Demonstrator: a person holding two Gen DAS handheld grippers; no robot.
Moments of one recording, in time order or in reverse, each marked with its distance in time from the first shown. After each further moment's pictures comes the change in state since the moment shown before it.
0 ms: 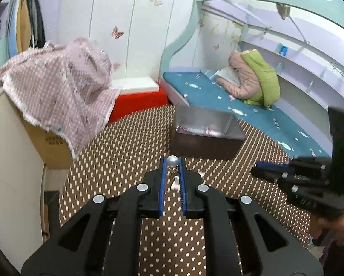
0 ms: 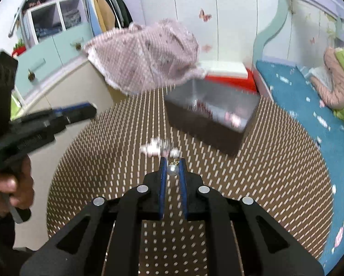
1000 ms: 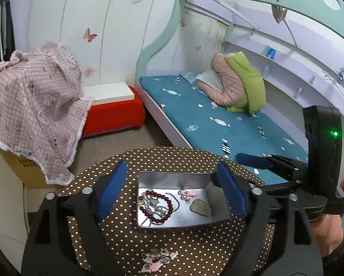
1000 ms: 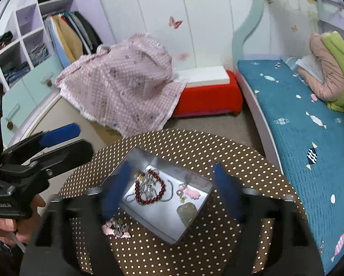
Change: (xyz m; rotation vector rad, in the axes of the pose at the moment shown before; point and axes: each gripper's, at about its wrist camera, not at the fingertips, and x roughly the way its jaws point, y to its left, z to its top) left arm 0.101 -0.029 0.125 0.001 0.030 -0.126; right arm 0.044 -0.098 0.096 0.185 -0.017 -0.047
